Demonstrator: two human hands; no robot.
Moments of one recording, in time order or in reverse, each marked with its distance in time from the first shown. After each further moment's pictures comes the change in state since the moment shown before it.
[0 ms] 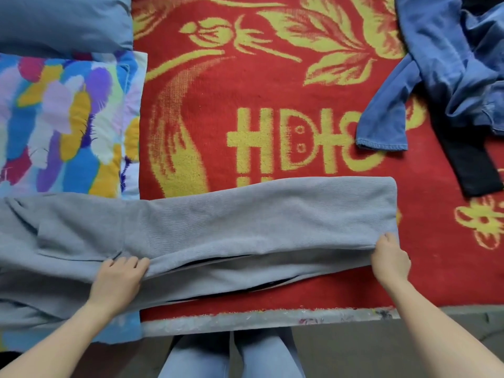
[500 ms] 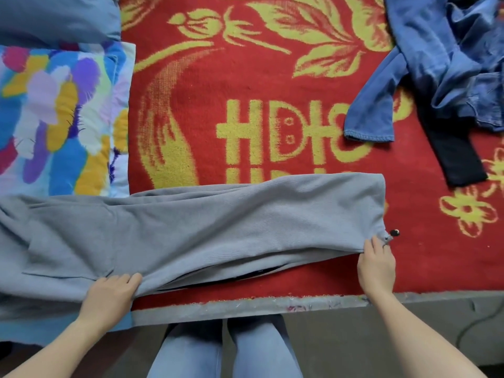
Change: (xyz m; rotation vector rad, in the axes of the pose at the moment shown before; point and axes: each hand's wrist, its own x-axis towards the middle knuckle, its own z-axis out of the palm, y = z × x) left_hand -0.037 0.028 -0.003 -0.108 -0.340 -0.122; right_hand -0.026 0.030 0.045 0.073 0.209 -0.154
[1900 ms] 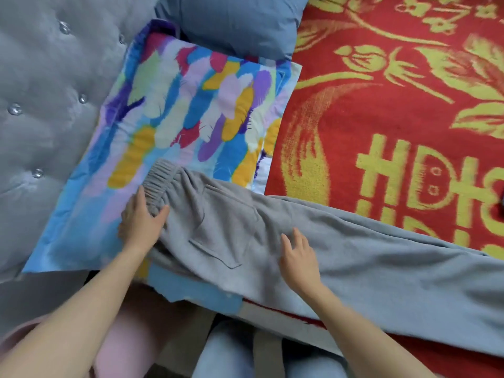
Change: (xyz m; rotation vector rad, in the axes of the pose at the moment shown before) left_hand -0.034 -0.181 -0.053 -0.616 0.346 -1.008; right_hand -0.097 -0.388 -0.018 0.022 -0.322 -0.713
